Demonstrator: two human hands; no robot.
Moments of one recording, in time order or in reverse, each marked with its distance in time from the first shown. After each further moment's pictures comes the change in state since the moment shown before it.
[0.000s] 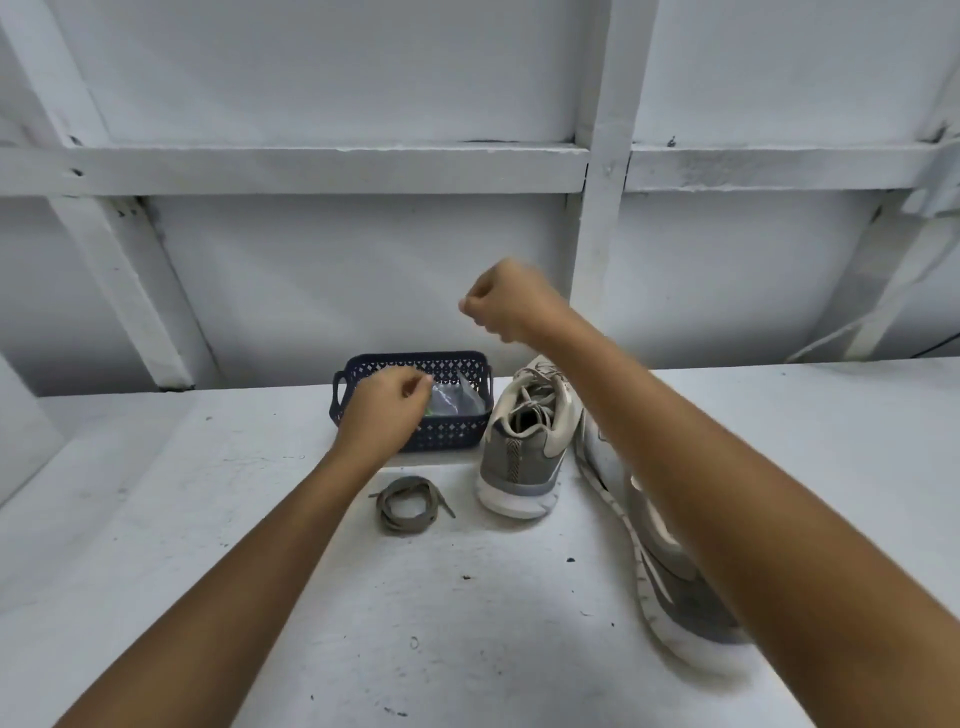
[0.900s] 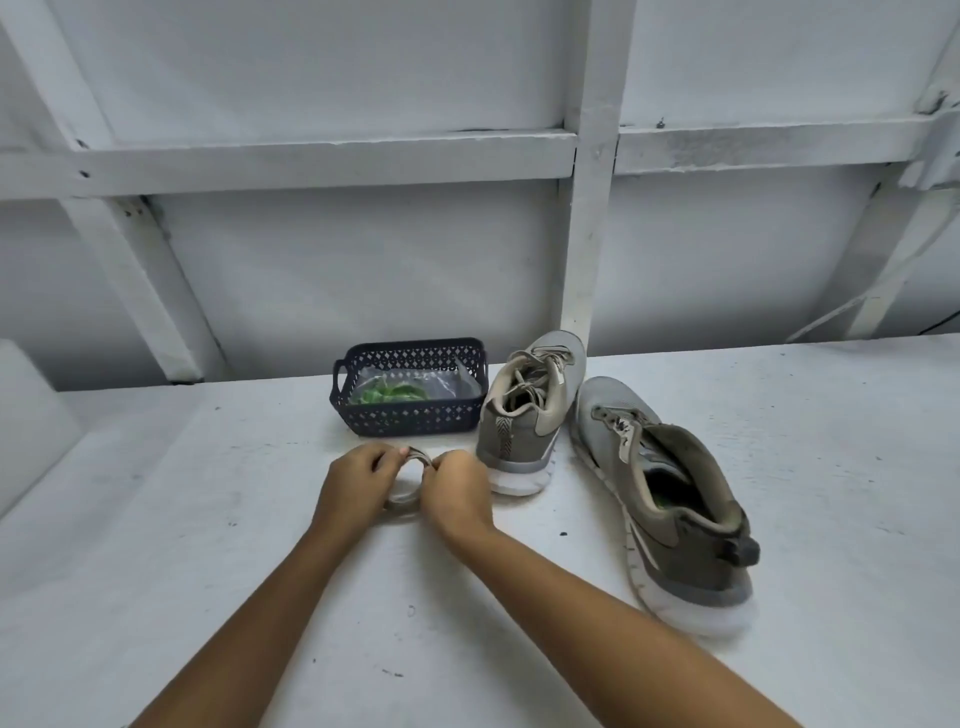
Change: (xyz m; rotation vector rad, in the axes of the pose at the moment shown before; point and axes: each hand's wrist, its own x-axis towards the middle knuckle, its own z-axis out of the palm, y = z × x) left_hand -0.068 -0.057 0.024 -0.094 -0.031 -0.223; right_hand -0.096 0.033 0.166 0.247 -0.073 0.410
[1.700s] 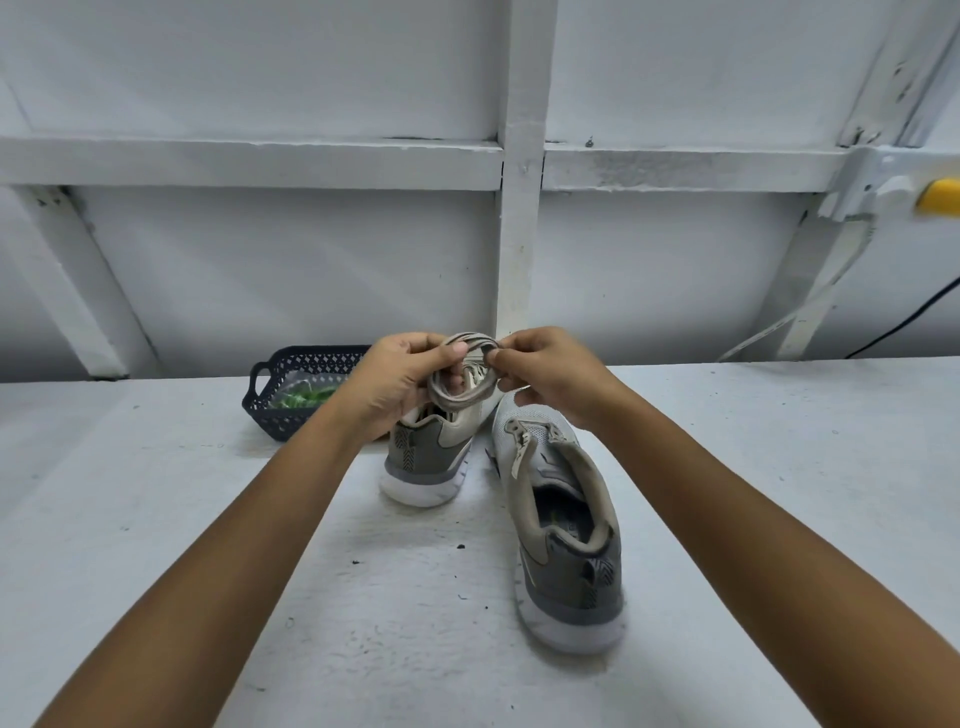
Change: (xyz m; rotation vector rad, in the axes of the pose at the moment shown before) left_hand 0.020 0.183 0.029 -0.900 -0.448 -0.001; right_hand 0.028 0.022 -0.226 0.326 -0.196 -0.265
